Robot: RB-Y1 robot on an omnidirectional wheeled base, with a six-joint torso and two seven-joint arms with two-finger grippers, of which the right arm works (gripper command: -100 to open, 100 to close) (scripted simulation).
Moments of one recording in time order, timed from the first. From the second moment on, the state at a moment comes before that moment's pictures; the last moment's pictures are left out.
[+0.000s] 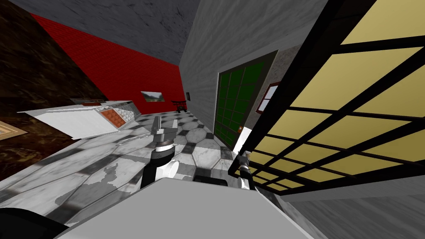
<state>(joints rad) -0.02 -0.20 0.15 -0.71 -0.59 -0.88 -1.06</state>
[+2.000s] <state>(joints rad) 0.02 -0.25 0.20 -0.73 -0.69 -0.95 -1.38</state>
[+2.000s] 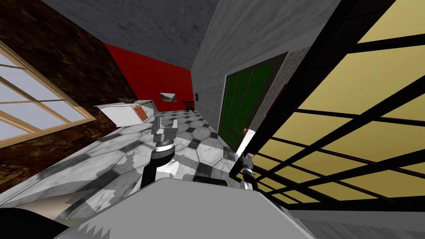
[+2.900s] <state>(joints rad) 0.04 -0.27 0.21 -0.74 -0.69 -0.95 -1.40</state>
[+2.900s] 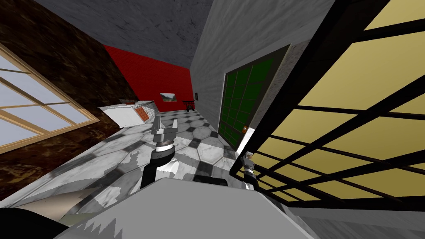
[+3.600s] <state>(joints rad) 0.03 -0.28 0.24 -0.79 -0.67 -0.86 -1.40</state>
